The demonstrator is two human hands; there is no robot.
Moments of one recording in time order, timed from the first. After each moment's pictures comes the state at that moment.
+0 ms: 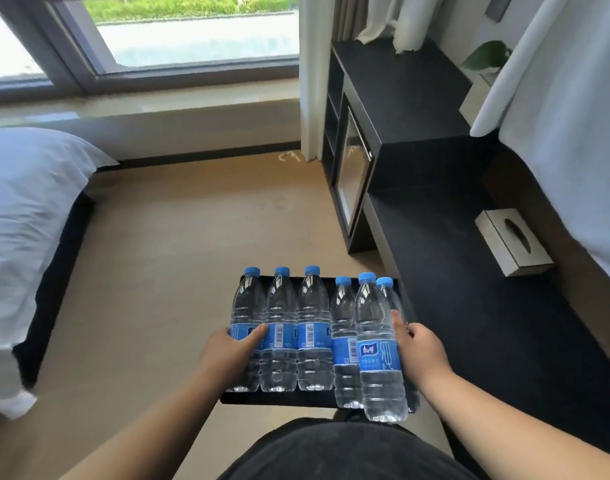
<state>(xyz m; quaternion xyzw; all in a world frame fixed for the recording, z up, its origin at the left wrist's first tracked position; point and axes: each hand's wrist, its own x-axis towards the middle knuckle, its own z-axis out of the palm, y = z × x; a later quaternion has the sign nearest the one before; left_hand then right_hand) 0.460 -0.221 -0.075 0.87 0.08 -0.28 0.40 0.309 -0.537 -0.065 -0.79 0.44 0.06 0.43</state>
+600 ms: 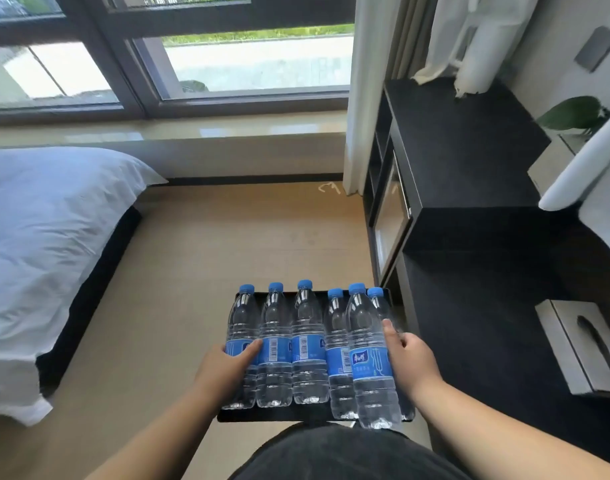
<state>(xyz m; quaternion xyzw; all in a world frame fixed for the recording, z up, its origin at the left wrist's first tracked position) 0.589 -0.305 -0.078 0.85 0.20 -0.22 0.44 0.508 -0.644 -0.074 -0.79 0.35 0.11 0.49</state>
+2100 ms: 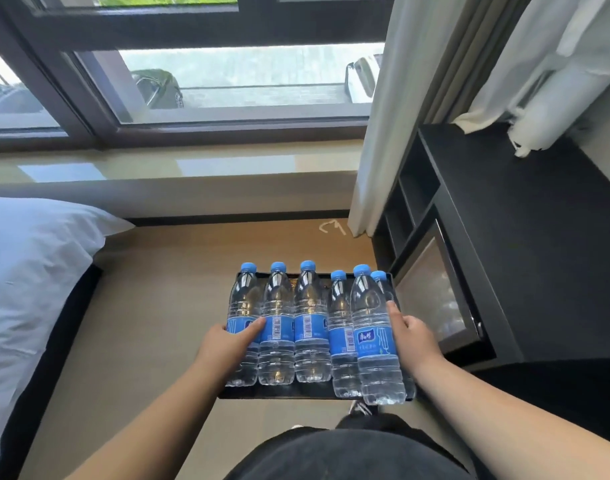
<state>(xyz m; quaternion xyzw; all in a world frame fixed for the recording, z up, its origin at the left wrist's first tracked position) 1.088 -0.330 -0.075 0.81 0.20 -0.27 0.48 0.983 -0.655 -0.063 -0.78 0.38 0.11 0.48</state>
